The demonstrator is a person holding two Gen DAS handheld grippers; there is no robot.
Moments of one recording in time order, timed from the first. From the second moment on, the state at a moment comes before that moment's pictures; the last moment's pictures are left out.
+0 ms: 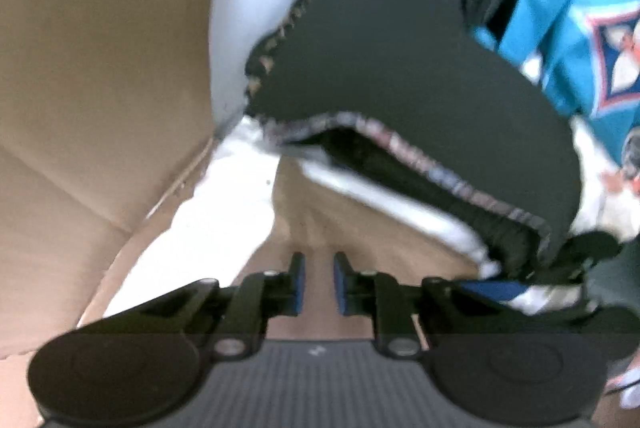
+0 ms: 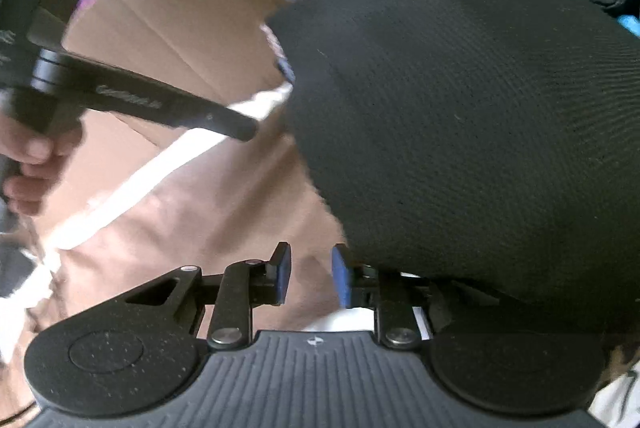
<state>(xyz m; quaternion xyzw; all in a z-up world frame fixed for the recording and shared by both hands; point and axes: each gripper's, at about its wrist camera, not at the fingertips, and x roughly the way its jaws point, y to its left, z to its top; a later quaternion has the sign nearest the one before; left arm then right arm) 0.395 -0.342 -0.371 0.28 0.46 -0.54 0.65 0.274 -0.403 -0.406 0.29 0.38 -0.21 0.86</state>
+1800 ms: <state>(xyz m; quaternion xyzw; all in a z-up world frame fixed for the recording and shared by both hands) 0.484 -0.172 -0.372 0.17 0.52 -0.40 0.74 0.204 -0.402 -0.388 0.23 0.43 -0.06 0.87</state>
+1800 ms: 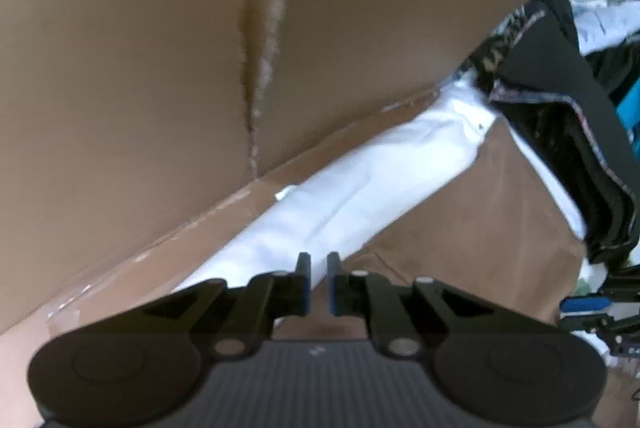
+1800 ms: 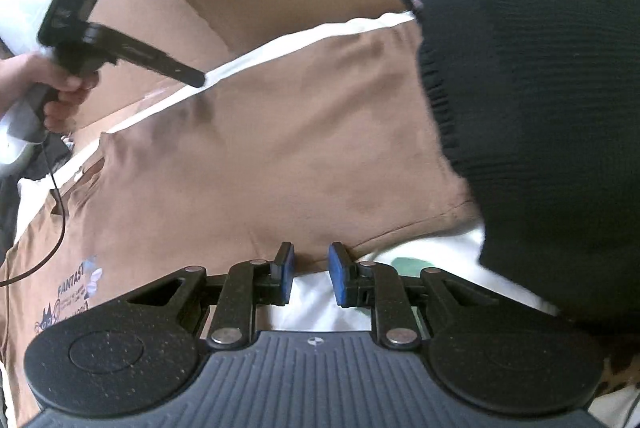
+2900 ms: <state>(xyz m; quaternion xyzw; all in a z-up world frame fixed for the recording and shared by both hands) 0.451 -0.098 -0.381 0.21 0.55 -0.29 0.76 0.195 -0.369 -0.383 0.20 0.46 -0.03 0.86</state>
